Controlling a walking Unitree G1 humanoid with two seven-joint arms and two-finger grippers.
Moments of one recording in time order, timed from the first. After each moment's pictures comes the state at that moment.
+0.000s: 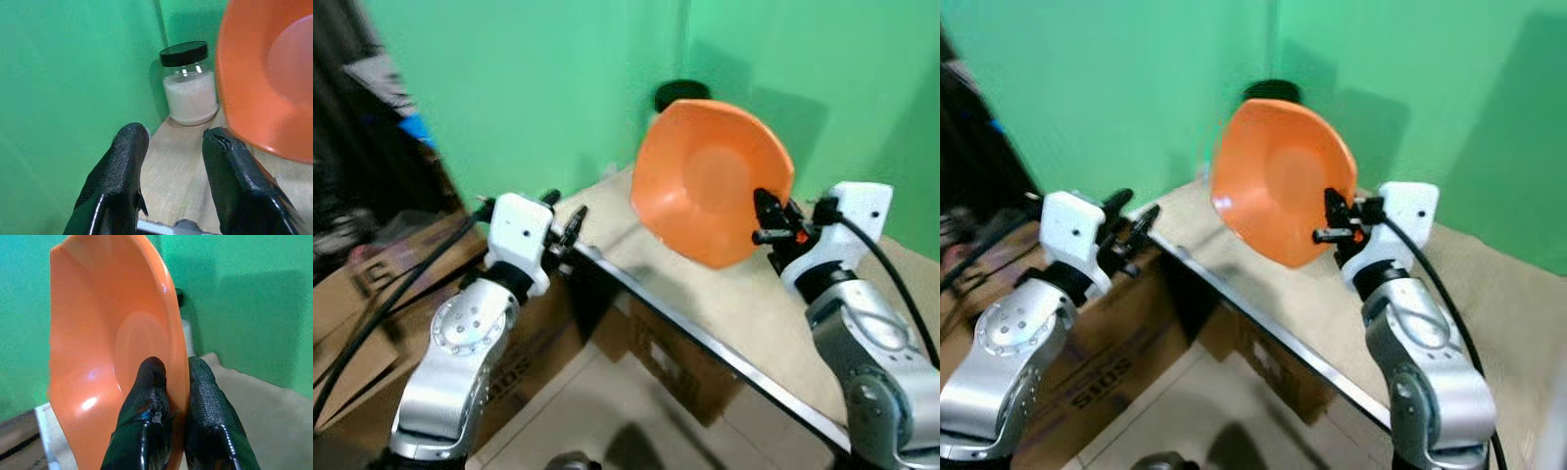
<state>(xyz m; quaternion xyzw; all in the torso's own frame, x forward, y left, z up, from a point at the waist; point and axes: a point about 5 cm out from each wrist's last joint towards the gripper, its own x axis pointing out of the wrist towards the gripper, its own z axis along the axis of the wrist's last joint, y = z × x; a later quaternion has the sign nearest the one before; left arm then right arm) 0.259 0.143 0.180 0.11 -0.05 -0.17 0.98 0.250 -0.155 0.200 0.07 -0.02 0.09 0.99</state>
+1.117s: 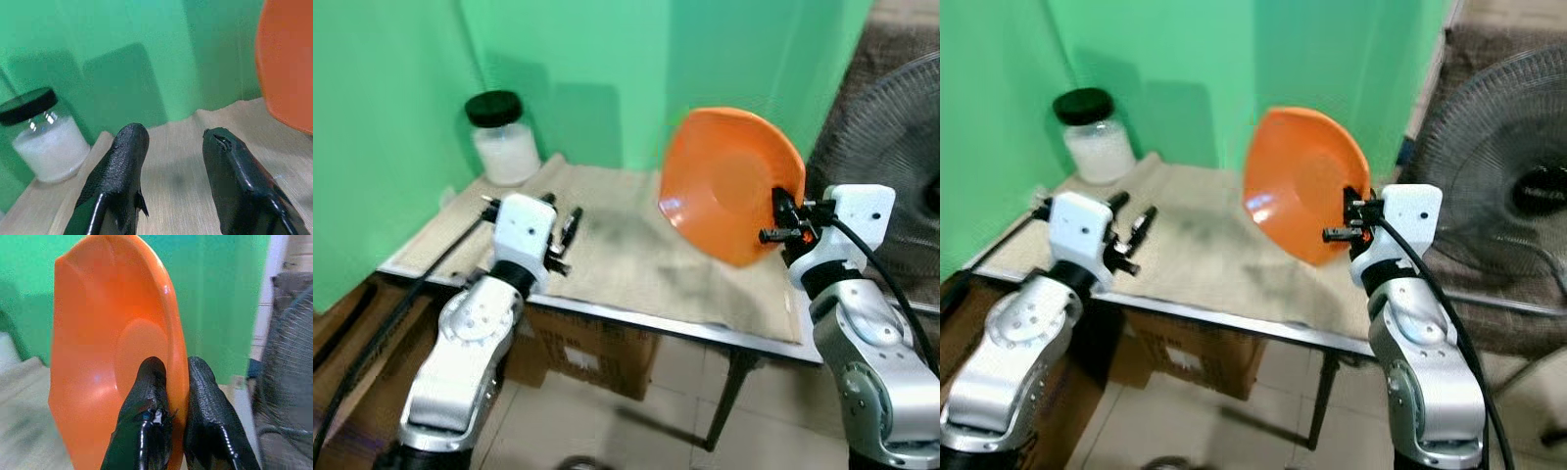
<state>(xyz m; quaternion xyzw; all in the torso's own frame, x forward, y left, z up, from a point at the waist) 0.268 0.146 0.177 0.13 -0.04 -0.14 0.98 0.256 -0.162 0.191 0.02 -0.02 0.04 1.00</state>
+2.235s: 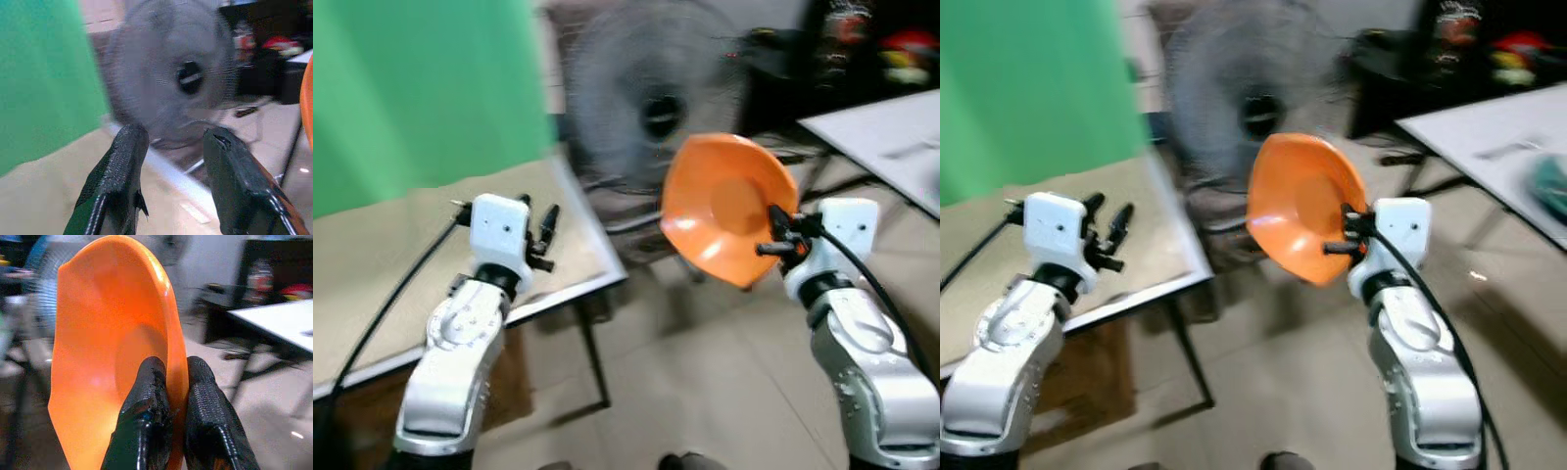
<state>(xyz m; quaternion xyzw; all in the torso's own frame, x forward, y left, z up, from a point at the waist) 0.264 0.157 0.167 0.08 -0.02 -0.09 0.99 0.257 -0.174 0.171 -0.01 0.03 0.01 1.00</state>
